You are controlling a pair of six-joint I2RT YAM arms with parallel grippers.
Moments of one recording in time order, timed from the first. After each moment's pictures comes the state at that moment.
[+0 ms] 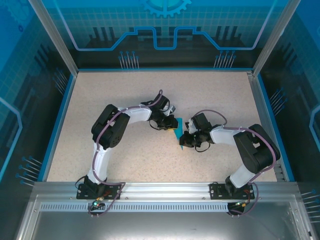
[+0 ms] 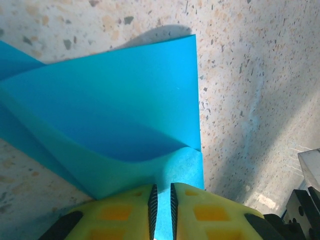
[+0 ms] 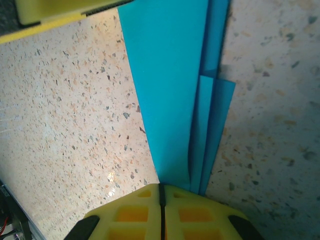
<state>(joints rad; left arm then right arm) -0.55 2.17 1.42 -0.35 0.60 -0.59 0.46 1.62 0.66 -0.17 -0.50 0.60</state>
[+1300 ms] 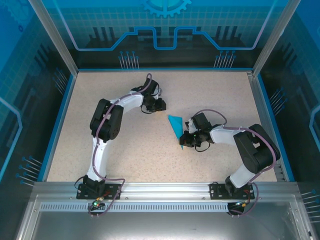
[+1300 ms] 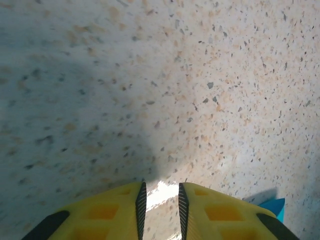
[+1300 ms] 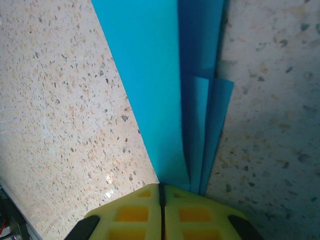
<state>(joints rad) -0.39 2.24 1.66 -0.50 0.36 -0.48 0.46 1.62 0.66 -0.17 -0.49 0.60</state>
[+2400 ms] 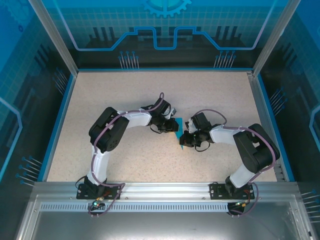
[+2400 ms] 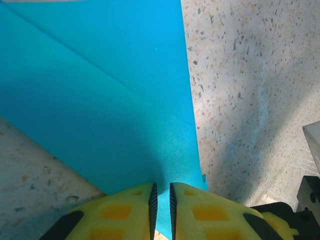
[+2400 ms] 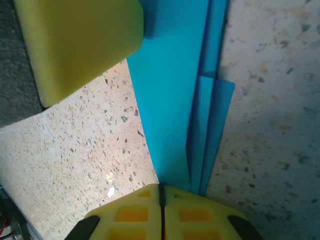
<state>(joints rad) -0.60 2.10 1.30 -0.25 0.53 -0.62 0.46 1.63 0.67 -0.18 -0.49 0.60</state>
